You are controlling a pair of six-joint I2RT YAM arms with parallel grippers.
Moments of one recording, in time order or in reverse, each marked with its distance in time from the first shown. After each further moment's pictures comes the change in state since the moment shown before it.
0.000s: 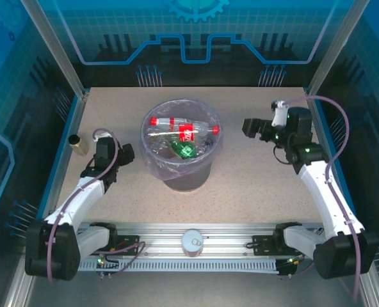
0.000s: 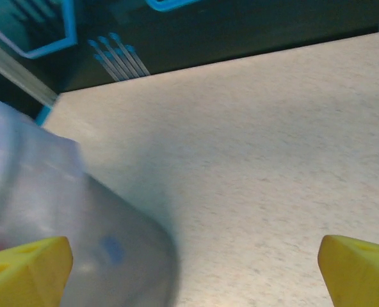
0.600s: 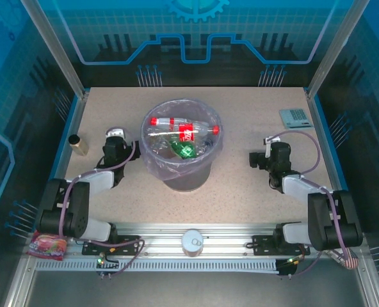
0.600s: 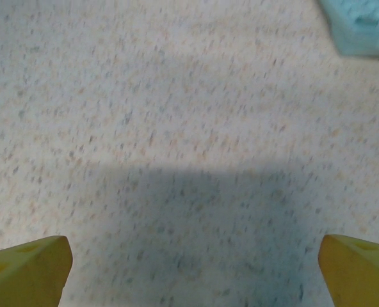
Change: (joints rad) left arm 0.000 0.333 -0.057 0.526 0.030 0.169; right arm -0.016 0.236 -0.527 0.652 0.426 -0.281
